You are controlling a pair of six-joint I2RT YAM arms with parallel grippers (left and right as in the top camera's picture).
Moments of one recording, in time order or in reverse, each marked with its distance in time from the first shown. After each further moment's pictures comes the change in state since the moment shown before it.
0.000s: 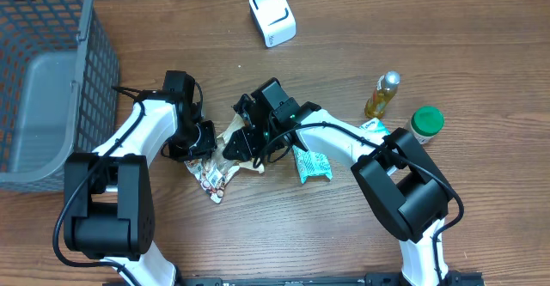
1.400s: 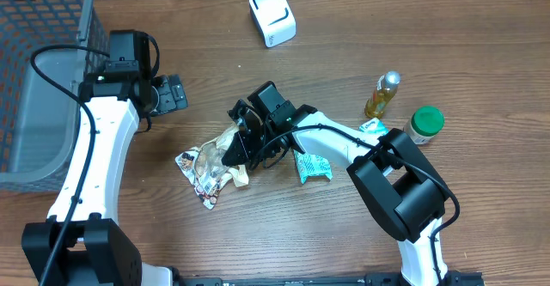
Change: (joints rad) left arm 0.111 -0.235 0.222 -0.045 -0.323 0.000; right arm 0.015 0.012 -0.001 0.012 -0.135 0.076
